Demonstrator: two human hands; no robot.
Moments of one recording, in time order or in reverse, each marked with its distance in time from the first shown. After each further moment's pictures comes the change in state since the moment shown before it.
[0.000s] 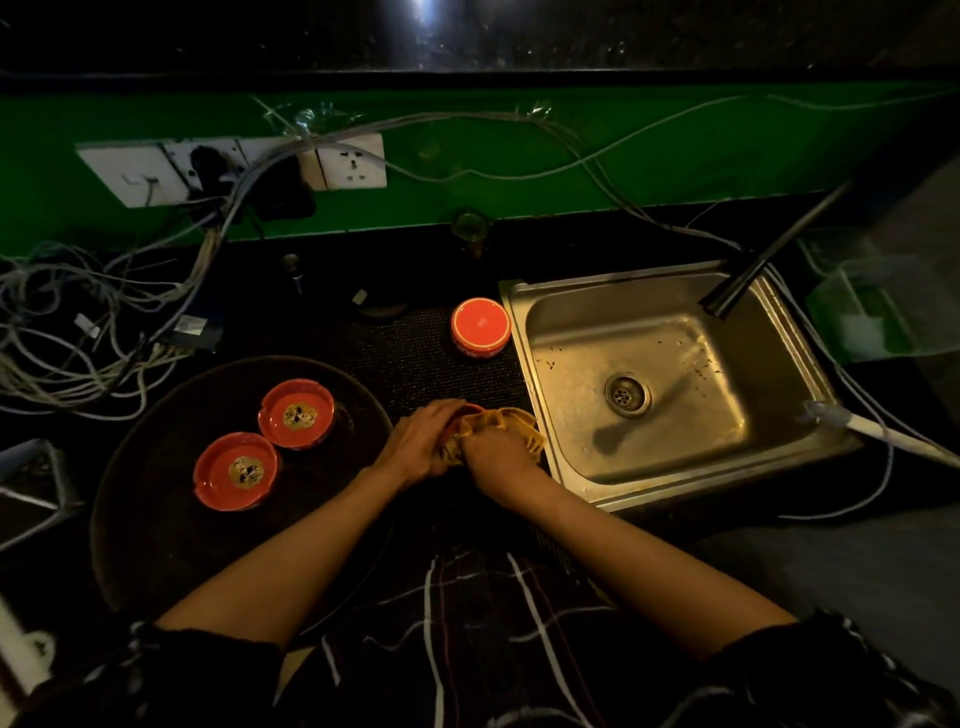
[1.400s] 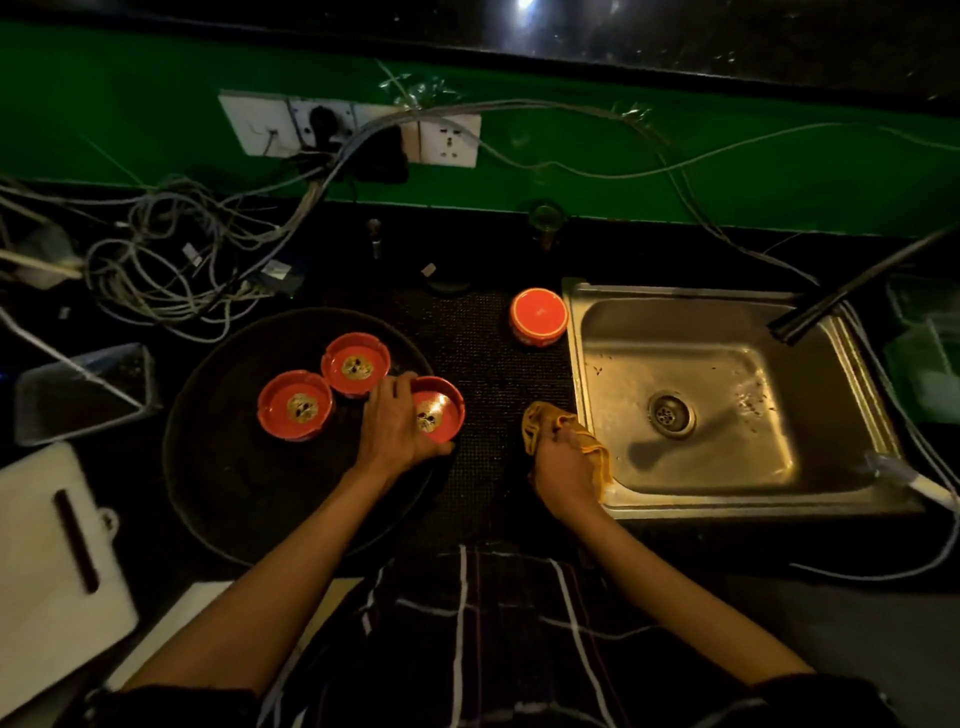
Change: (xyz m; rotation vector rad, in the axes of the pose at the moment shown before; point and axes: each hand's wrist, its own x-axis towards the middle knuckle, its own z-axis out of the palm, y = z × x) left_hand -0.088 0.003 -0.022 0.004 0.385 -0.497; right_hand -0.026 0.030 0.060 0.213 0.013 0.332
